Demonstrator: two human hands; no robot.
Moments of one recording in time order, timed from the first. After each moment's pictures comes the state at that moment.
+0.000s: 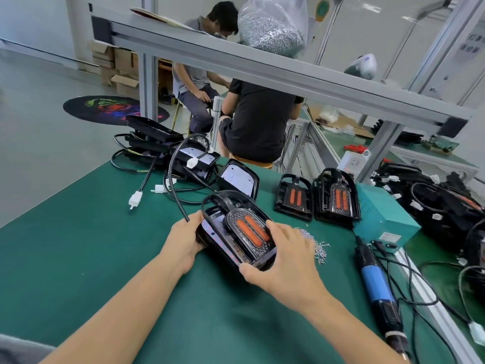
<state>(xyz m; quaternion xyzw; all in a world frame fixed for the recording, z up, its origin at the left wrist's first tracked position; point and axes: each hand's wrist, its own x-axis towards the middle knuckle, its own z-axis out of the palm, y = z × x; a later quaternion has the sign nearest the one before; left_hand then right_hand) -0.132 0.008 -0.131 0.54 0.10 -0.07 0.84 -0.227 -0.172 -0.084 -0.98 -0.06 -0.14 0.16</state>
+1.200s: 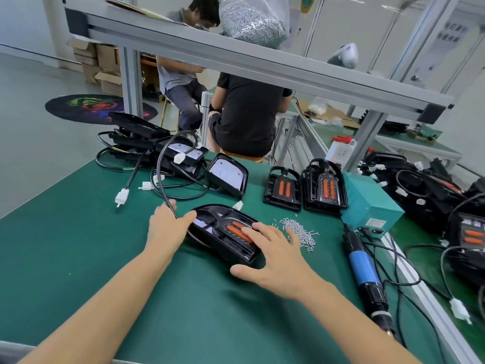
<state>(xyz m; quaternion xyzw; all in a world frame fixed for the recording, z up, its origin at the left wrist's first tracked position) -0.129 0.020 -0.129 0.81 0.13 0.06 0.57 -0.222 -0.192 -0.099 -0.99 -0.11 0.00 0.12</state>
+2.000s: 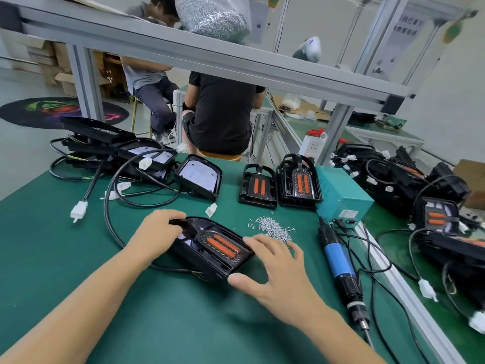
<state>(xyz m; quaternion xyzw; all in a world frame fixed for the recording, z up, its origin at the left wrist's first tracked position) -0.122 -0.001 -0.110 0.90 -0.06 -0.03 0.44 -0.260 -0.217 -0.096 -0.98 -0.04 -0.07 0.17</state>
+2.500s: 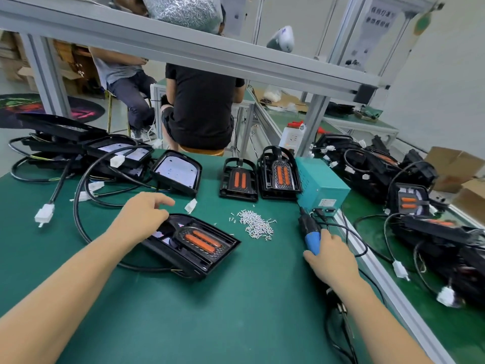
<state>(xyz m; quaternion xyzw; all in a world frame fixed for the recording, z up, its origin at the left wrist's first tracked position) -0.110 -0.015 -0.088 0.91 -0.09 -0.02 0.41 -0.254 -0.336 -0.108 -0.95 0.31 0.00 0.06</state>
